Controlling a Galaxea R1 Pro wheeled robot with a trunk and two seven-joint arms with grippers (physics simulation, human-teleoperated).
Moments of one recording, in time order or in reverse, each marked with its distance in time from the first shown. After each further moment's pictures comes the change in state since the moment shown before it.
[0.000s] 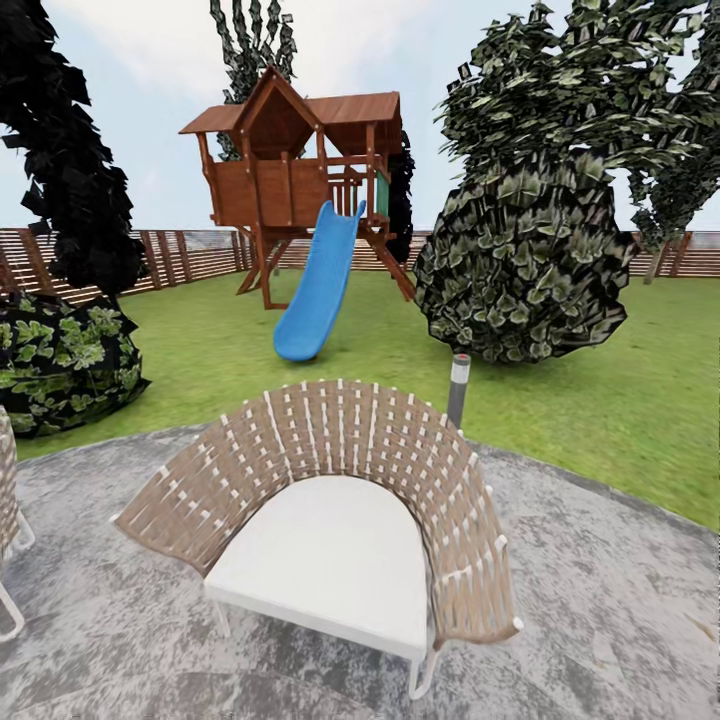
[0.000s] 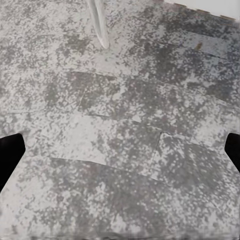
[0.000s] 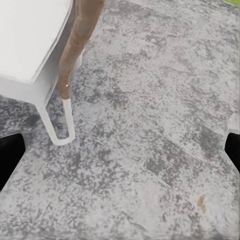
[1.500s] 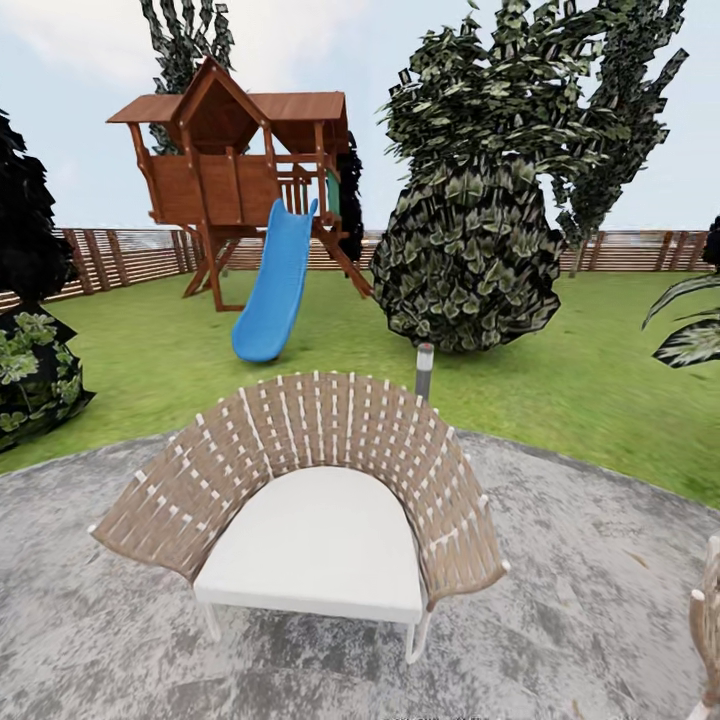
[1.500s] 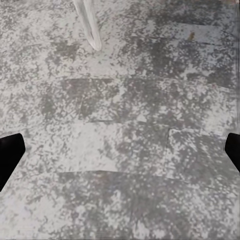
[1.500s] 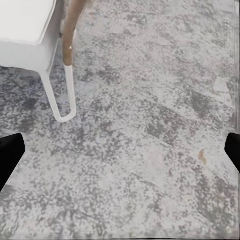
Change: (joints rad) left arm 0.000 0.000 0.000 -0.001 0.001 -0.001 -0.002; right arm 0.000 0.003 0.000 0.001 -0.001 0.000 0.000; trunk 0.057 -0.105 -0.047
